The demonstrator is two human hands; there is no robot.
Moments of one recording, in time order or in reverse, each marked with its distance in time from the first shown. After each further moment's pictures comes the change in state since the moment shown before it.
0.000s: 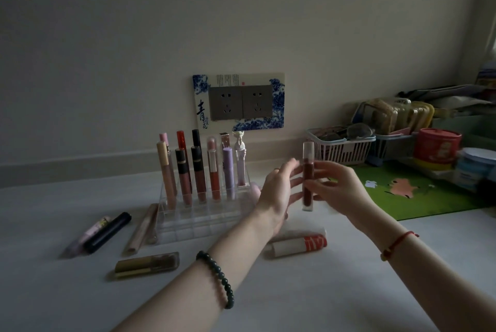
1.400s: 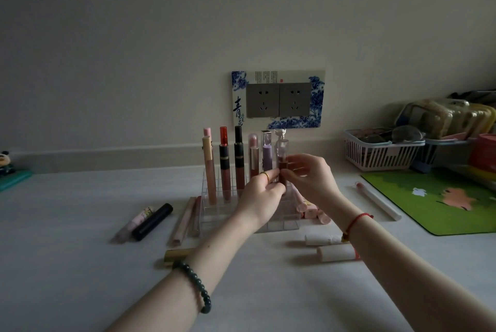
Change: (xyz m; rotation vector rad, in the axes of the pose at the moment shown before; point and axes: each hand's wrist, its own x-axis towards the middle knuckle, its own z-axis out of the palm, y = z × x) left_hand -0.014 -0.001 -0.097 0.503 0.137 0.165; right_hand 0.037 -0.018 0.105 -0.167 0.007 -0.217
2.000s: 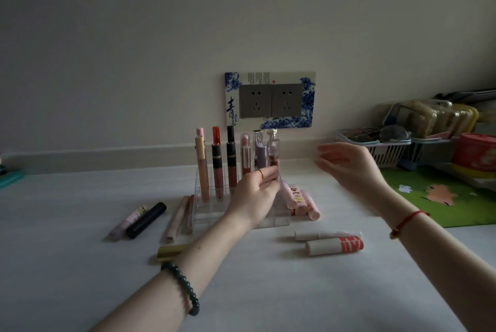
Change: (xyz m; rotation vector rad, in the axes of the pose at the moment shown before) left_hand -0.009 0.010 0.003 -0.022 0.021 0.026; right_hand -0.010 0.005 -0.077 -0.074 0.053 -0.016
